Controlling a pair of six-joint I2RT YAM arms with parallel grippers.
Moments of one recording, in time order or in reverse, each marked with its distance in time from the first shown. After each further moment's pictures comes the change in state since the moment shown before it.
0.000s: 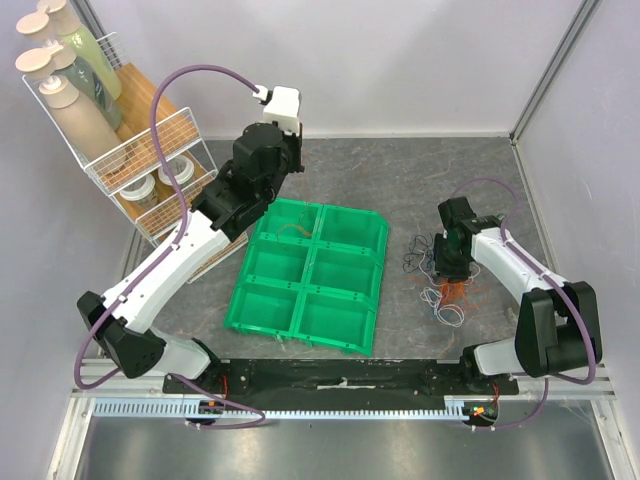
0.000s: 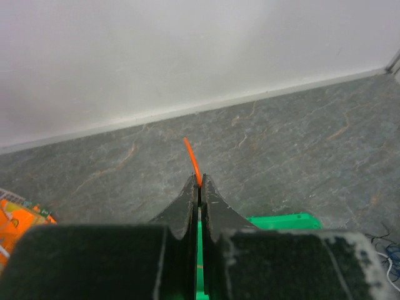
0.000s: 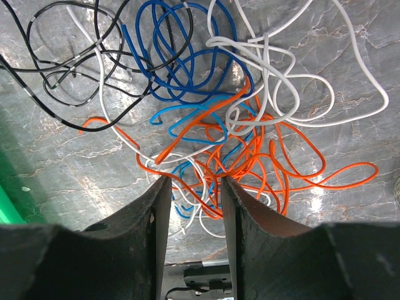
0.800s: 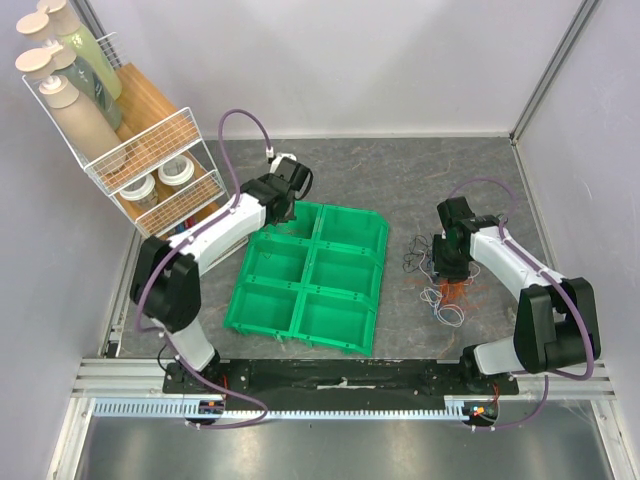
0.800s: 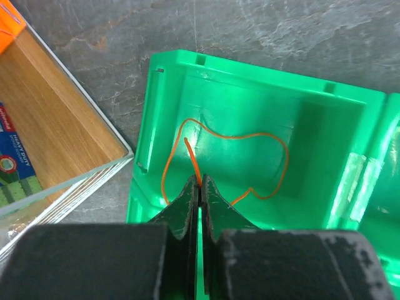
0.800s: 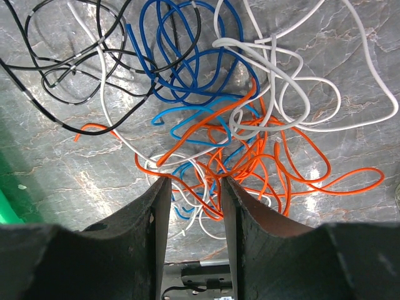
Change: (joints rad) left arm 0.135 0.271 -0.222 -0.332 -0.038 -0.349; right arm 0.000 0.025 0.005 0.005 -0.011 -0.023
